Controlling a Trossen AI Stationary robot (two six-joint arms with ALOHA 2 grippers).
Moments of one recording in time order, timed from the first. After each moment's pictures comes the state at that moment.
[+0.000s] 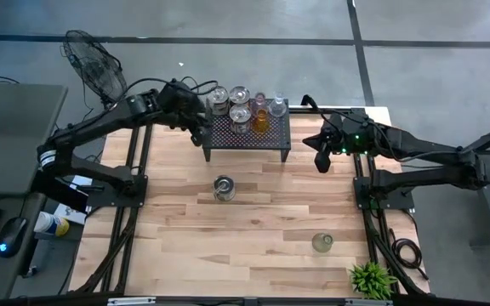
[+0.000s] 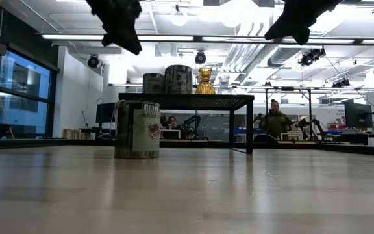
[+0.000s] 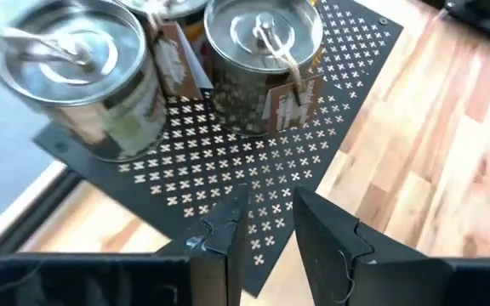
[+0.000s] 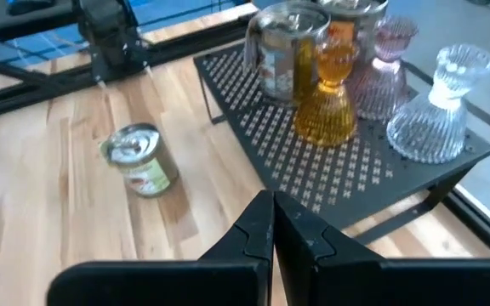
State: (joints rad) left arm 0.50 1.23 1.29 -0.80 0.03 -0.12; right arm -0.25 0.87 0.88 -0.50 0.08 0.17
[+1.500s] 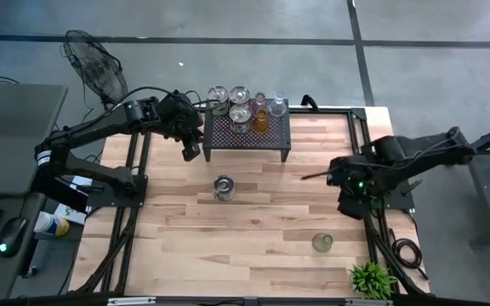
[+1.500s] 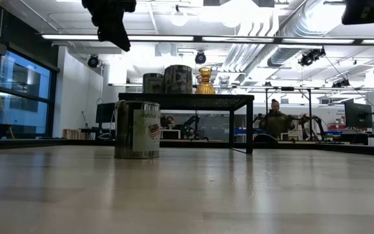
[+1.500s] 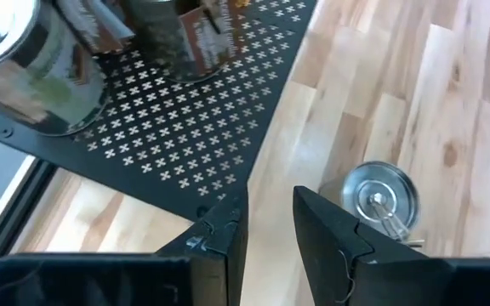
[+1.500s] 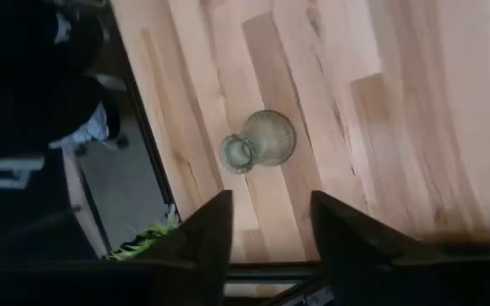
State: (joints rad) left arm 0.39 1.19 1.29 -0.95 0.04 0.00; right arm 0.22 1.09 1.21 -1.33 -0.33 0.62
